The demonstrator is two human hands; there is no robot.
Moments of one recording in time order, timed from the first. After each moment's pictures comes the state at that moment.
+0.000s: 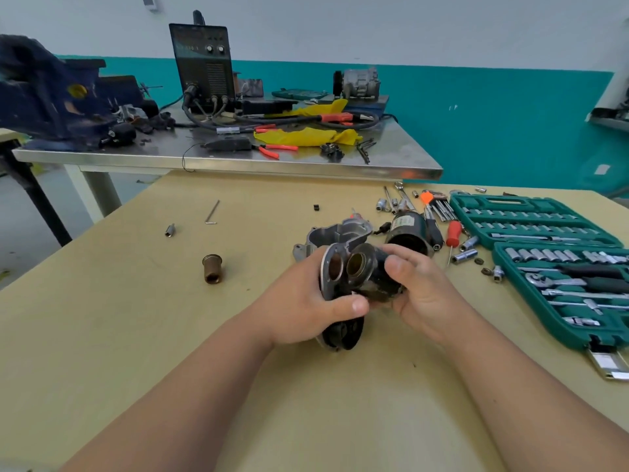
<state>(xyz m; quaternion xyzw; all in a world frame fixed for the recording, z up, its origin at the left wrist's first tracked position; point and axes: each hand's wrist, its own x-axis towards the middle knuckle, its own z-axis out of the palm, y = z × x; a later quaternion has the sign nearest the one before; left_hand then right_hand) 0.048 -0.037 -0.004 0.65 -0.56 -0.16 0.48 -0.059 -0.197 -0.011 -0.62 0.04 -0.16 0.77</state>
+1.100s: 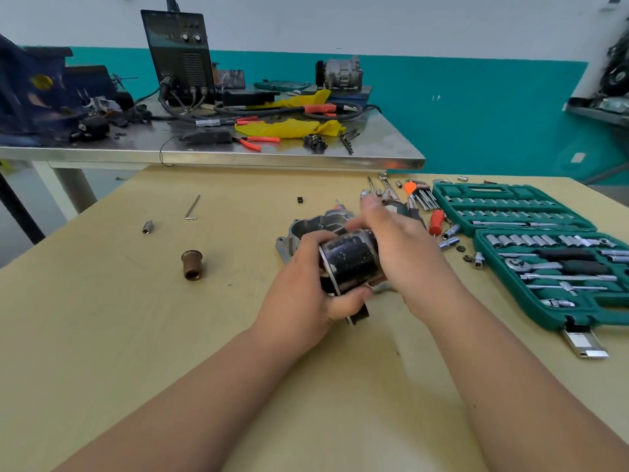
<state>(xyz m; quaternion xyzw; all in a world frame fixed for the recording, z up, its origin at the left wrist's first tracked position) 0.016 -0.049 -0.013 0.73 -0.45 -0.03 0.51 -0.061 -0.173 0.029 -0.78 0.19 -0.26 0.54</state>
